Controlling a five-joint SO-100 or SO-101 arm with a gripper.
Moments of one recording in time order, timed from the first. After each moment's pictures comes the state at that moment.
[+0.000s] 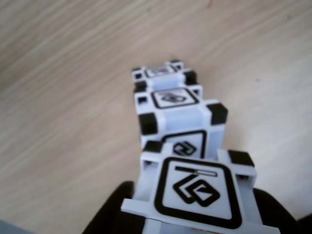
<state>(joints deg) 23.6 99.0 83.9 99.1 -1.5</state>
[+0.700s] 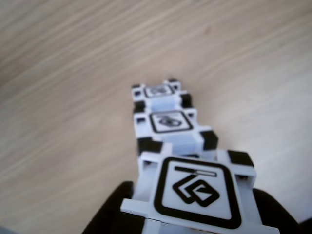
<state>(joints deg) 19.6 99.0 83.9 99.1 0.0</state>
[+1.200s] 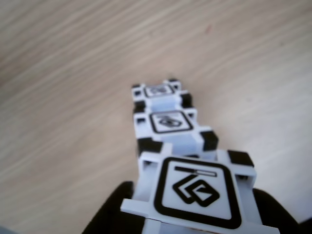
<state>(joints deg) 19.2 99.0 83.9 99.1 0.0</state>
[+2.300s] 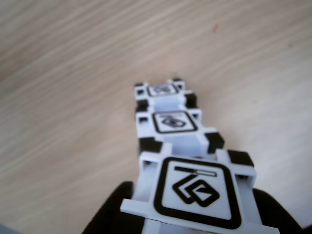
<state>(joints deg) 20.0 97.0 83.8 99.1 -1.8</state>
